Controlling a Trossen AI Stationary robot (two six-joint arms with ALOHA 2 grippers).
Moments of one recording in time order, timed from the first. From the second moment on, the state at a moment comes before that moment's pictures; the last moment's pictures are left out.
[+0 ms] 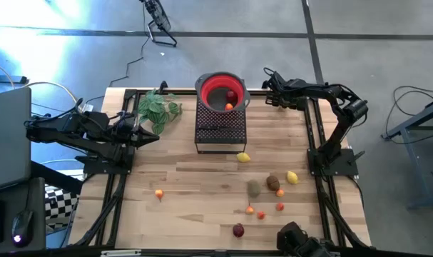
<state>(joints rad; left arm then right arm) -0.18 0.51 0.87 -0.61 -0.24 -0.32 -0.95 1.74 0.99 -0.62 0.30 0.85</state>
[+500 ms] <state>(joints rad) -0.18 0.51 0.87 -0.61 -0.24 -0.32 -0.89 1.74 0.99 -0.59 0.08 0.62</state>
